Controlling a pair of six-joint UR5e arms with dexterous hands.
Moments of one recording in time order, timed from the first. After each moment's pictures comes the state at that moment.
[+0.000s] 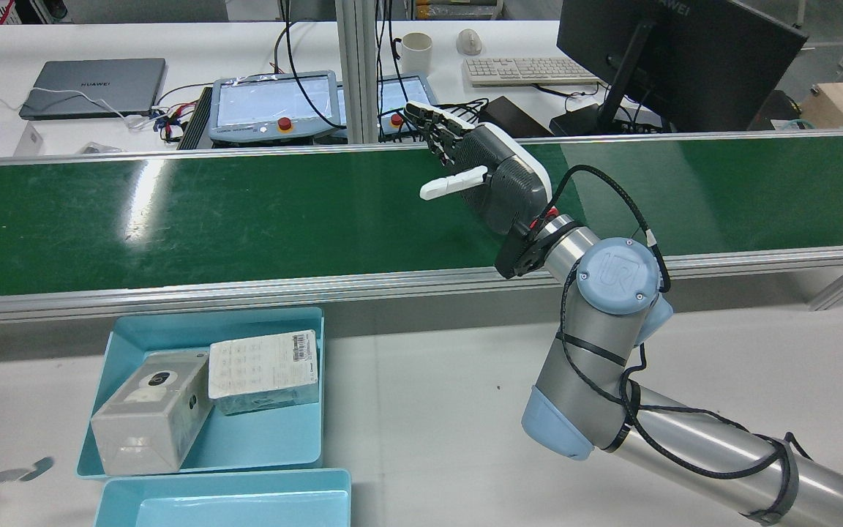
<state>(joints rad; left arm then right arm) -1.86 -1.90 -1.77 0.60 1.96 -0.16 0.72 -0.94 1.66 -3.41 -1.13 -0.07</state>
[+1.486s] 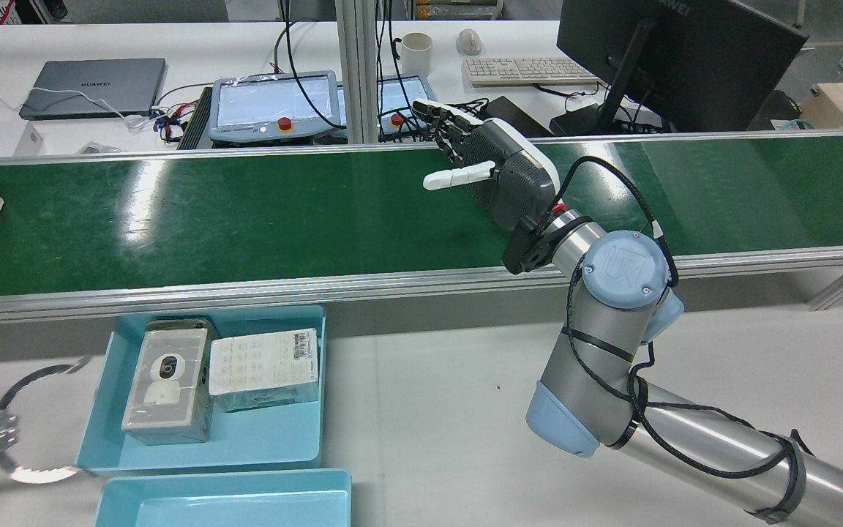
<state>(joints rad) -1.86 -1.90 -1.77 0.60 1.96 -0.16 0.74 -0.95 1.69 -3.48 -1.13 -0.07</state>
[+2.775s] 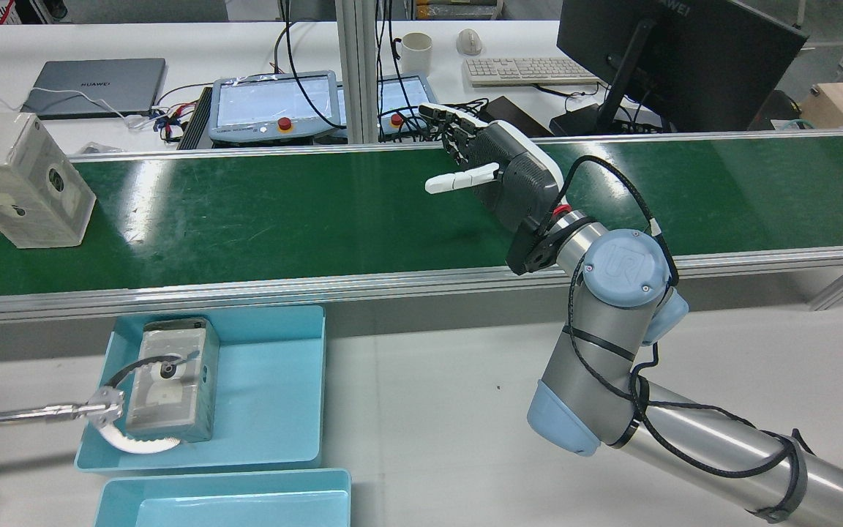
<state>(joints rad) -1.86 -1.90 -1.77 0.60 1.96 -0.16 0.74 -0.95 1.69 -3.51 -1.13 -0.07</state>
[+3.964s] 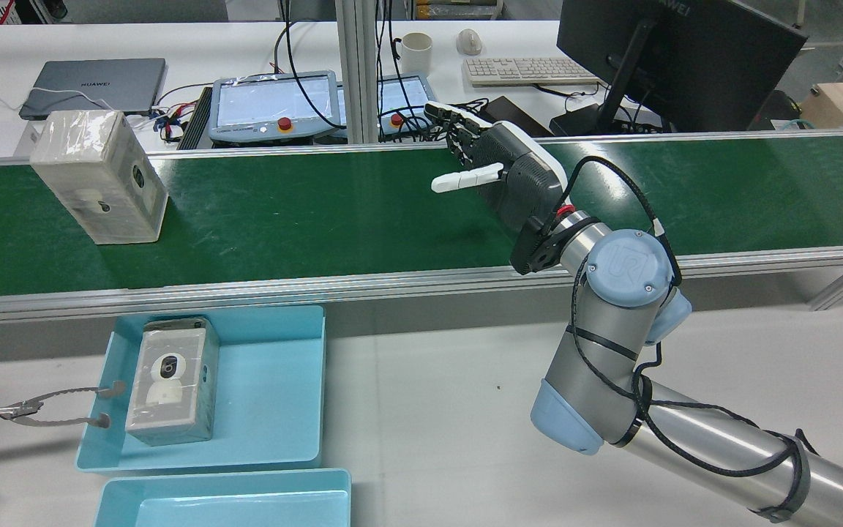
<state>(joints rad) -1.86 -1.90 -1.77 0.60 1.96 -0.16 0.74 -0.96 1.69 -3.51 -1.13 -0.07</state>
